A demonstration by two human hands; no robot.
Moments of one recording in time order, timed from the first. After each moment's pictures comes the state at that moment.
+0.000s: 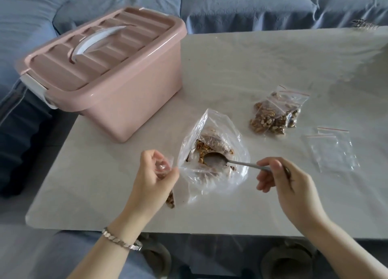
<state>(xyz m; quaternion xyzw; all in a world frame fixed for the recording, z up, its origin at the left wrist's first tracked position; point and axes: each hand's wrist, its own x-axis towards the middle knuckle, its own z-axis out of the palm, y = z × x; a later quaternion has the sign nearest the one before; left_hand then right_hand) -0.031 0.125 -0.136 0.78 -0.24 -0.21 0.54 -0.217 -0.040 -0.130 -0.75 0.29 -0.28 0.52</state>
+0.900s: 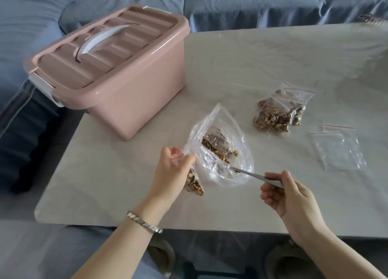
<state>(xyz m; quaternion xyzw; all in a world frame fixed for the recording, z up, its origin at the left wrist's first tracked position) -0.045 0.093 -0.122 0.79 -0.12 -0.28 0.53 -0.223 -0.026 -0.146 -0.40 0.47 -0.25 0.75</state>
